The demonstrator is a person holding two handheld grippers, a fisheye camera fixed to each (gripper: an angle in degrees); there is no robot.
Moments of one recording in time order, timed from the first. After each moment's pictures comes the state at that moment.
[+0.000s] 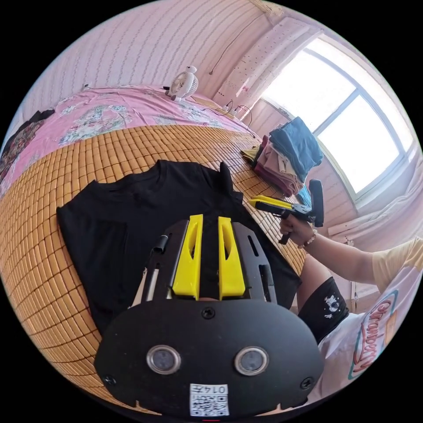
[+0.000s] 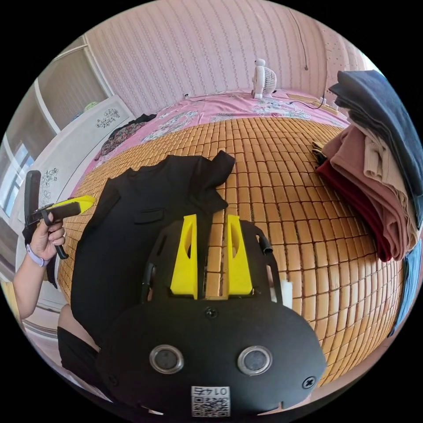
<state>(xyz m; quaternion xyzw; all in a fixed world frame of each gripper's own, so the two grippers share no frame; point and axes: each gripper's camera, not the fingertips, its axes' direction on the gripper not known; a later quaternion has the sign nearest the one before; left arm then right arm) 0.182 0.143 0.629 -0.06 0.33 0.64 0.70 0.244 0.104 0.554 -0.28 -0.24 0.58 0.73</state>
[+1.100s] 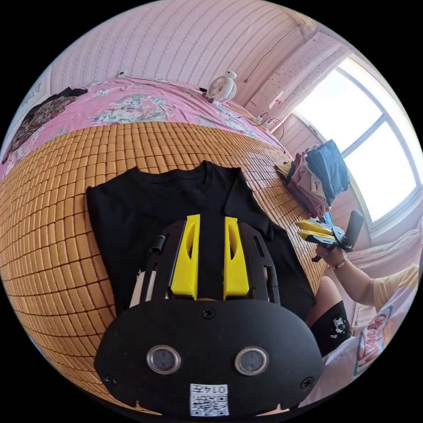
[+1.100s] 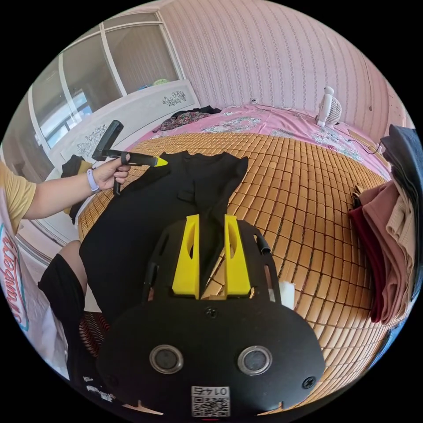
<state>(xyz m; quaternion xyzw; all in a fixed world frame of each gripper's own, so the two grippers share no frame) 0.189 0.076 0.672 -0.04 0.30 0.57 0.76 0.253 0.133 0.485 -0.17 -0.37 0.46 0.79</state>
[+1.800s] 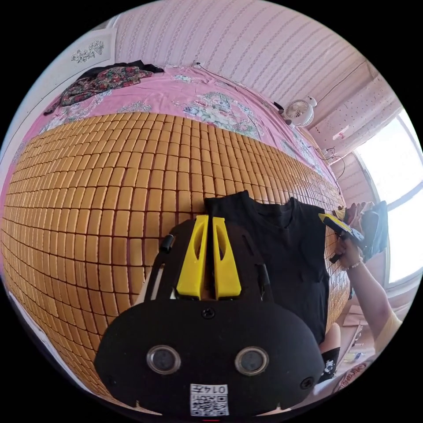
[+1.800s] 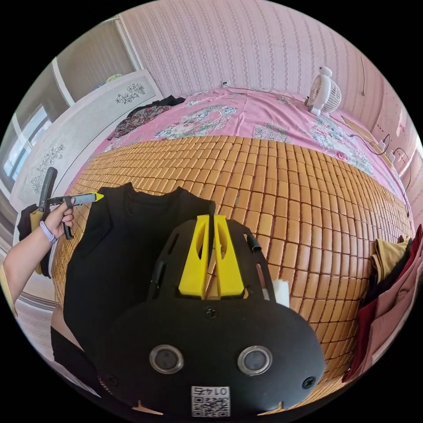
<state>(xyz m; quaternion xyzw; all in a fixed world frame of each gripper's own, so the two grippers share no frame) 0.168 -0.079 0.702 -0.02 0.22 0.45 0.87 0.276 0.063 0.668 -0.25 -0.32 0.48 0.78</state>
